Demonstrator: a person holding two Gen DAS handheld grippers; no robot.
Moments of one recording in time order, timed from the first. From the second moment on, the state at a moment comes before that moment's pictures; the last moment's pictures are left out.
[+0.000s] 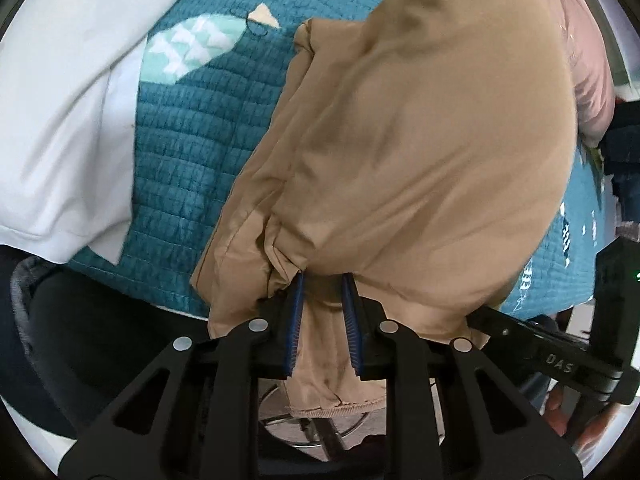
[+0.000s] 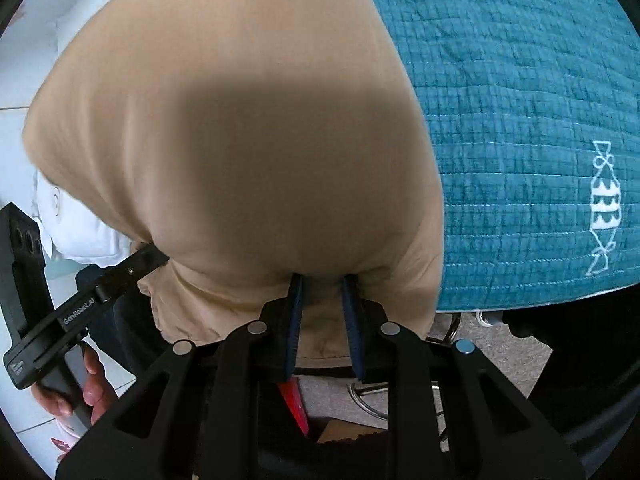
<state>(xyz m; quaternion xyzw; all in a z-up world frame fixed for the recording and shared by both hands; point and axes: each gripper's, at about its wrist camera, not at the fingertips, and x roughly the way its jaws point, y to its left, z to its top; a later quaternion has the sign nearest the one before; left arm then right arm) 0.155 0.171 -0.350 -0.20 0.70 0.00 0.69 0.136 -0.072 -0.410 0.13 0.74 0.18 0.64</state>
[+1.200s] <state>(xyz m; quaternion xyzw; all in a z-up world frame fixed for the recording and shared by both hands) 0.320 0.209 -0.376 -0.25 0.67 0.00 0.70 0.279 -0.038 -0.399 0.14 0.68 0.20 0.69</state>
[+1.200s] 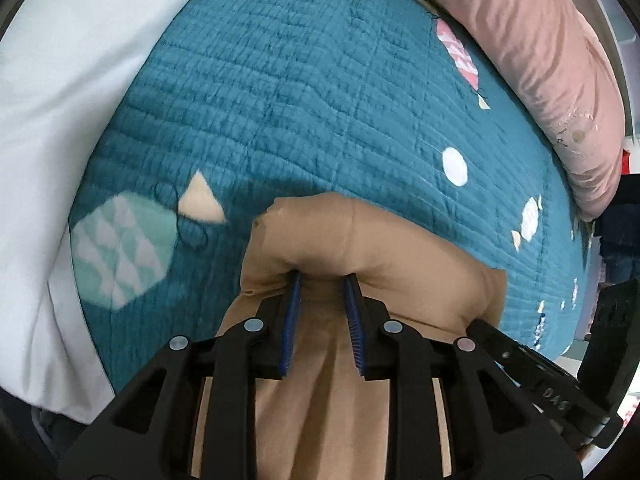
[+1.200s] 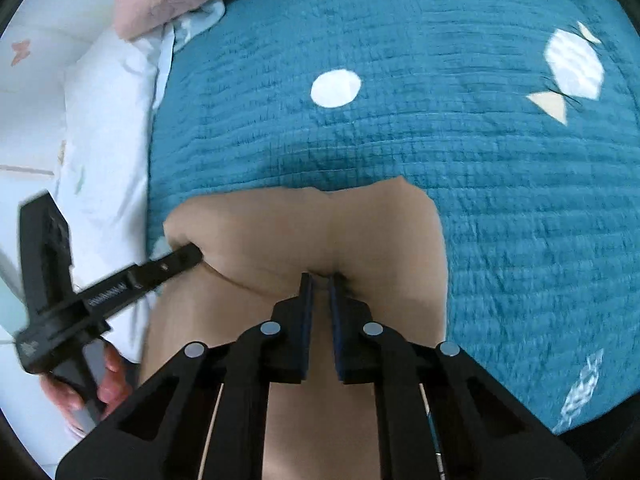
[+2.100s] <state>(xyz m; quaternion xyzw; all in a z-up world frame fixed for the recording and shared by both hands) 0.174 0.191 -0.355 -0.22 0.68 -0.01 0.70 0.137 -0.056 -0.427 0.11 0.73 0.18 0.64</state>
